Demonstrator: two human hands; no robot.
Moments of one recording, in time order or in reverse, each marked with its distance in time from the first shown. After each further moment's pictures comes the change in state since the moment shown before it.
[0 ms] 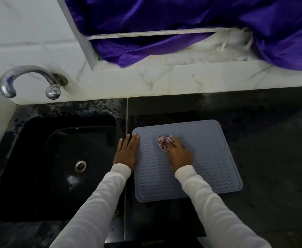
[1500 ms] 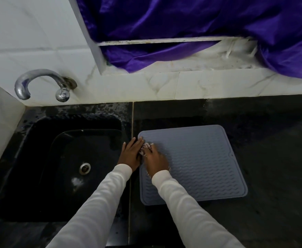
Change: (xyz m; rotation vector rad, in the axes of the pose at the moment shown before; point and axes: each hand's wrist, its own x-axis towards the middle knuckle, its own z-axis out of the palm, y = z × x) left_hand 0.004 -0.014 -0.004 -0.384 0.072 0.036; right_hand 0.005 -0.097 0.031 0.180 -0.115 -0.072
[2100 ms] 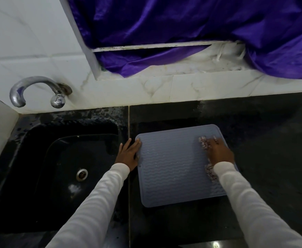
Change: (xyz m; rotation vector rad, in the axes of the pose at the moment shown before) left_hand 0.009 -0.001 -0.012 0.082 -0.101 0.000; right_hand -0.025 0.201 -0.128 -0.213 0.193 0.411
